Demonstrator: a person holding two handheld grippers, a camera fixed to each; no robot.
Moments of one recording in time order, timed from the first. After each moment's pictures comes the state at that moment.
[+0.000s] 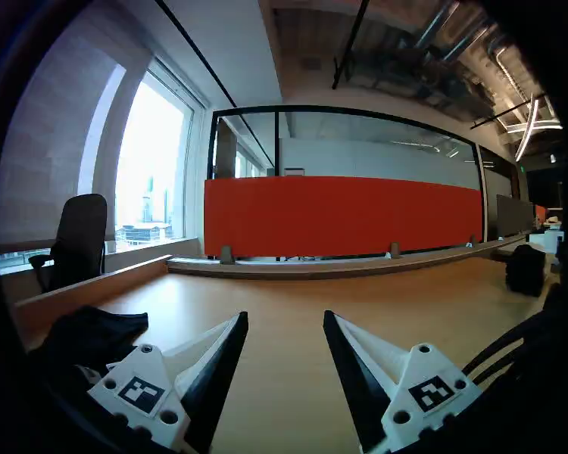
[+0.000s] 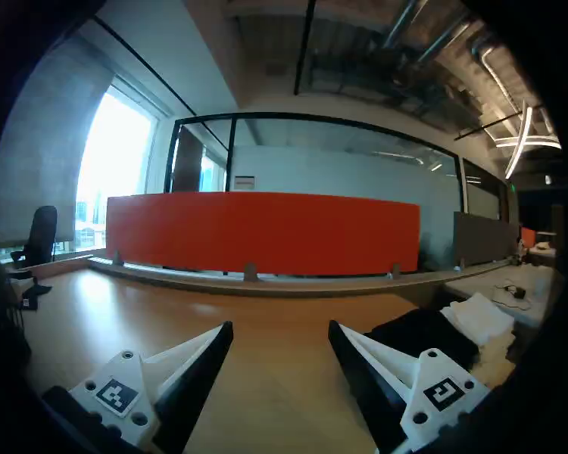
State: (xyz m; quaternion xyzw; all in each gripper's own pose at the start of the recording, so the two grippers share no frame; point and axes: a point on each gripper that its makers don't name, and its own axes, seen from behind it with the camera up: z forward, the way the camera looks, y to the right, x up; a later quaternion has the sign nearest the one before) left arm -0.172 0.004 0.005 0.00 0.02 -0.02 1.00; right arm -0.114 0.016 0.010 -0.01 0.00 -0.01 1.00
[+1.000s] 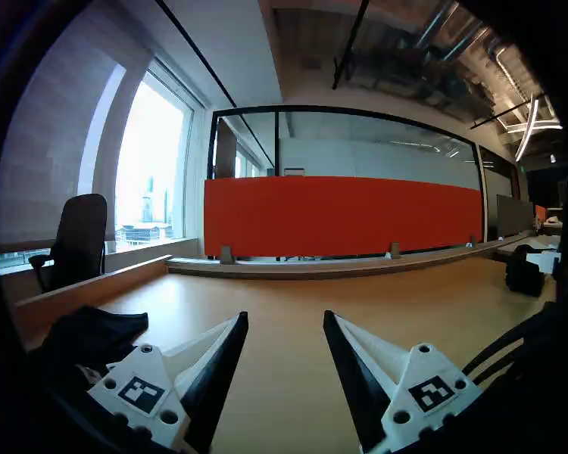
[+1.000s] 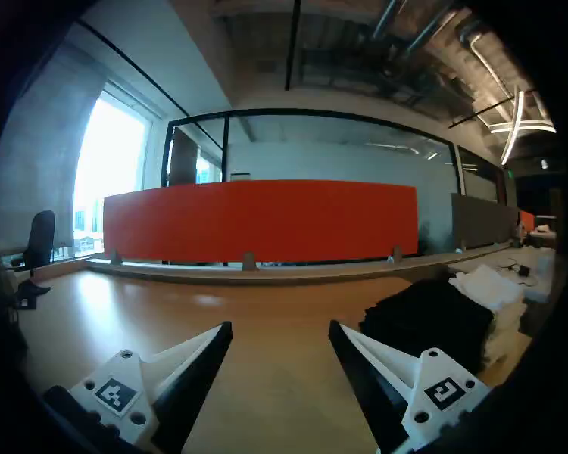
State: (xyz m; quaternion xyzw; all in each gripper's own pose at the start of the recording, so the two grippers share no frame) left arm -0.173 0.006 0.006 0.00 0.02 -0.02 1.00; right arm -0.157 0.021 0.016 -0.01 0.00 0.01 1.00
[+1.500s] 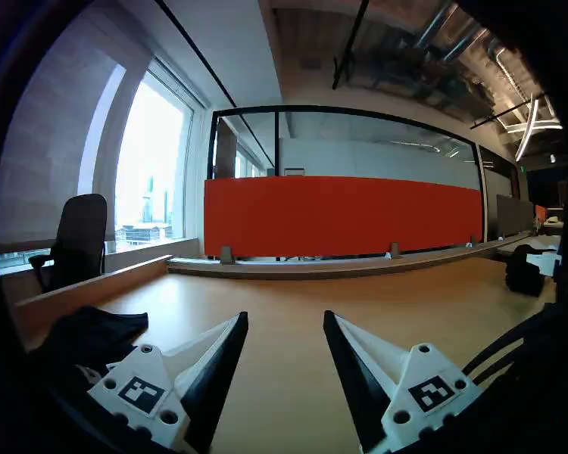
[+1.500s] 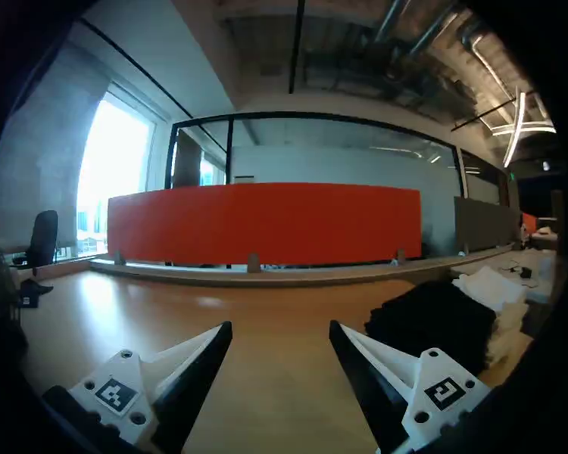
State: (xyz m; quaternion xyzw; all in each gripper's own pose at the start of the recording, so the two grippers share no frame) left arm -0.173 0.005 0.006 0.00 0.02 -0.02 1.00; right arm -0.156 0.013 0.013 0.00 0.01 0.00 1.00
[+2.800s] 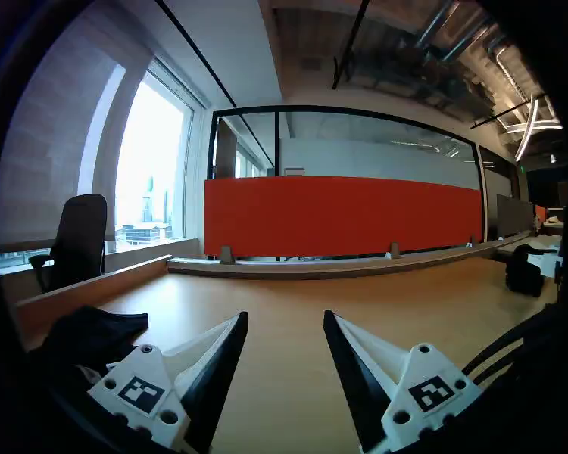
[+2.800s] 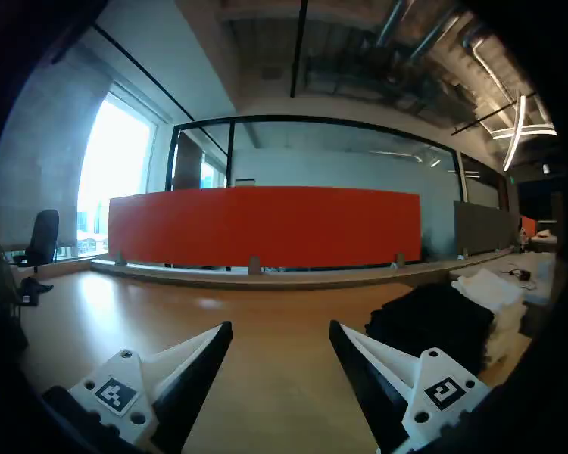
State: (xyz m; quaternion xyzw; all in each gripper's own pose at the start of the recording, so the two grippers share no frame) left arm -0.172 0.005 0.005 0.00 0.02 -0.02 1.00; right arm -0.152 0.008 0.006 -0.01 0.01 0.00 1.00
